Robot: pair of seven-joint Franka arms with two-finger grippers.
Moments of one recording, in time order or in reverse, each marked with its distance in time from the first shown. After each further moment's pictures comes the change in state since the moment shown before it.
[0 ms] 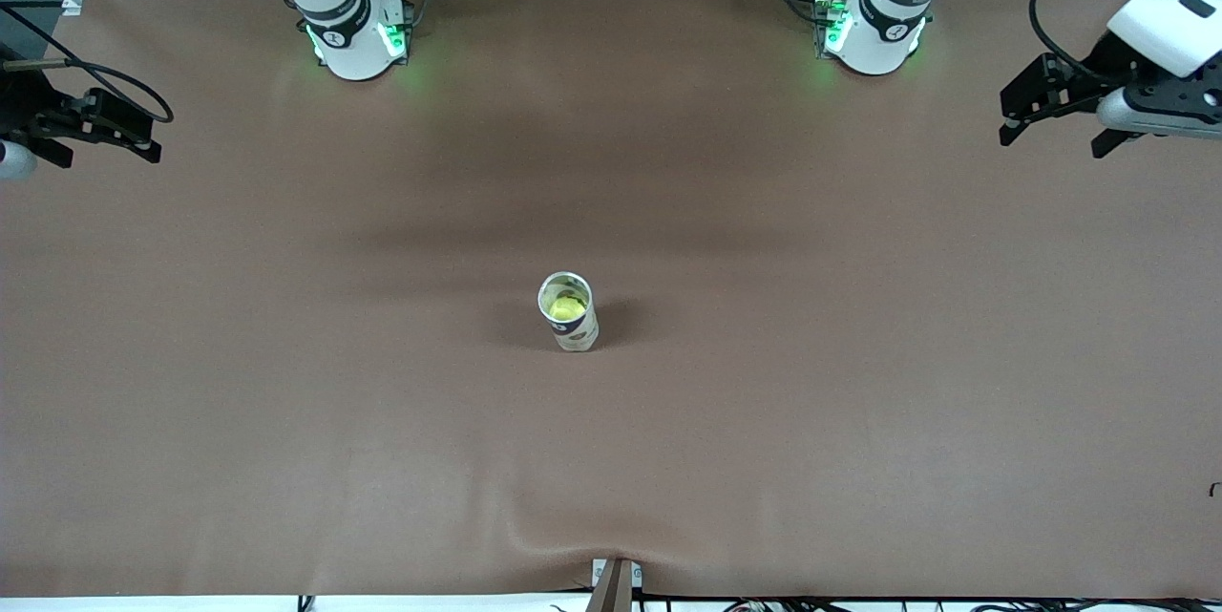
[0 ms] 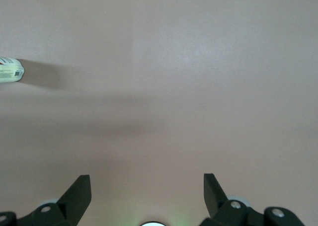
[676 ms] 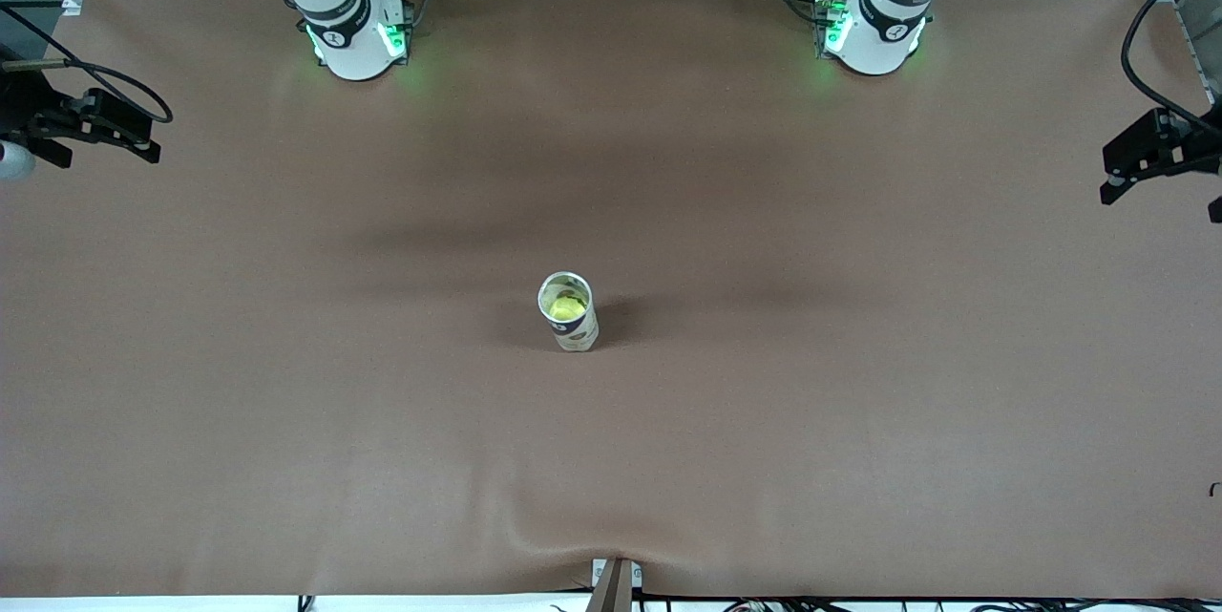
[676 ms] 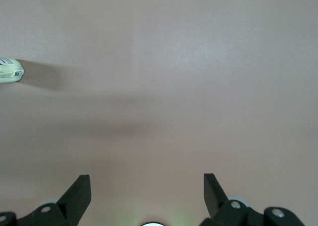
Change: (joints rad) left arm 0.019 0.160 0.094 0.216 0.049 0.012 0.180; right arm 0.000 0.000 -0.001 0.000 0.000 0.001 0.000
